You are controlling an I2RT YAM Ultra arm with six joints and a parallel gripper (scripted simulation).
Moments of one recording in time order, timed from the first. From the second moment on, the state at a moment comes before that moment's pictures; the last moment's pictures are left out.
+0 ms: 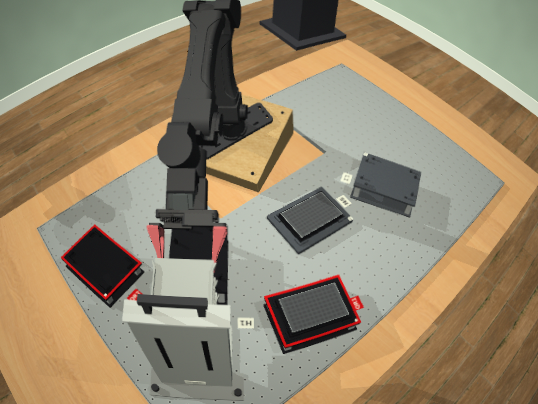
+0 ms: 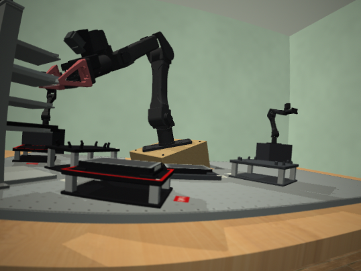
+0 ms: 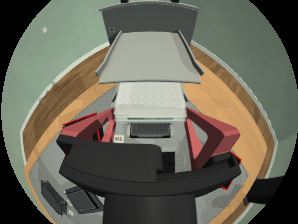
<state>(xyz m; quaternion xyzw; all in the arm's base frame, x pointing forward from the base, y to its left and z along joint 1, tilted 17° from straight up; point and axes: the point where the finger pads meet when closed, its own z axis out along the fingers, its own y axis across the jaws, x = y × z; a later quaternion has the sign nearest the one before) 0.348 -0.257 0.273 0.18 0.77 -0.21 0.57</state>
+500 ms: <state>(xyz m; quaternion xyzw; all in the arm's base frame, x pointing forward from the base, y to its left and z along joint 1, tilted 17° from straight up) 0.347 -0.256 0.271 0.18 0.77 -0.21 0.57</state>
